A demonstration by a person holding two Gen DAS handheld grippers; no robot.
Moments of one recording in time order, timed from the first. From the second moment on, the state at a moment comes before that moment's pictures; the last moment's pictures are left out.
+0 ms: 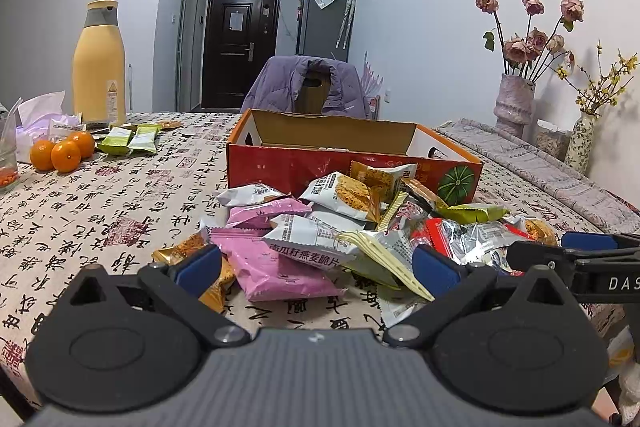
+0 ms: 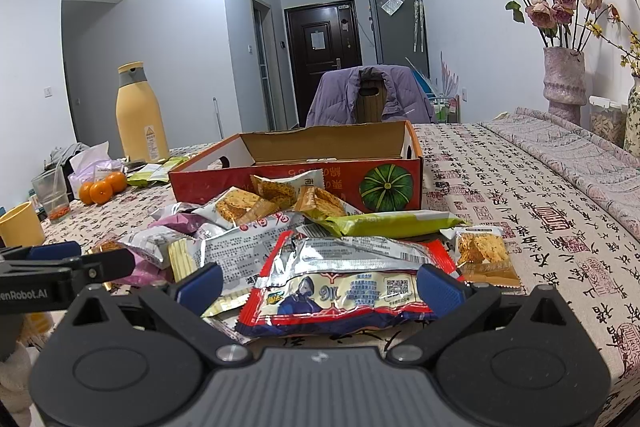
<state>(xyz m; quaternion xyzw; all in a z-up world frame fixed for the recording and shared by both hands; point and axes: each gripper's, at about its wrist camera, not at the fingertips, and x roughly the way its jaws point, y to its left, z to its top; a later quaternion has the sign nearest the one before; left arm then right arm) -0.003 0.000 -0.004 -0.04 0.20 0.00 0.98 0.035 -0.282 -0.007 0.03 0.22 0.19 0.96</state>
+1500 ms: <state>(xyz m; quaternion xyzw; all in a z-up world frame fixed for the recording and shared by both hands) -0.007 -0.002 -0.013 -0.04 0.19 -0.01 0.98 0.041 -0.285 -0.019 0.03 0.23 0.18 0.96</state>
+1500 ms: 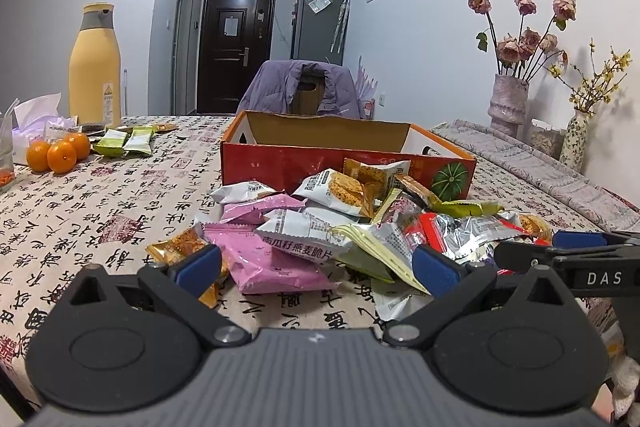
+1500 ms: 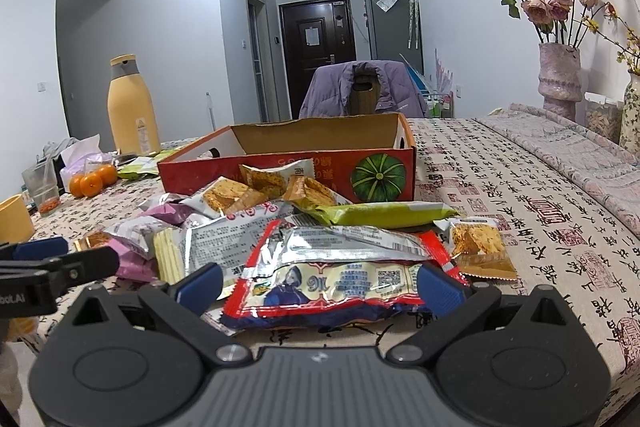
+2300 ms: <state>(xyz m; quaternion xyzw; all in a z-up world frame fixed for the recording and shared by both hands) -0.002 0.000 -0.021 -0.03 0.20 0.00 0.98 0.084 -0.264 -0.025 -0.03 0.26 0.17 0.95</state>
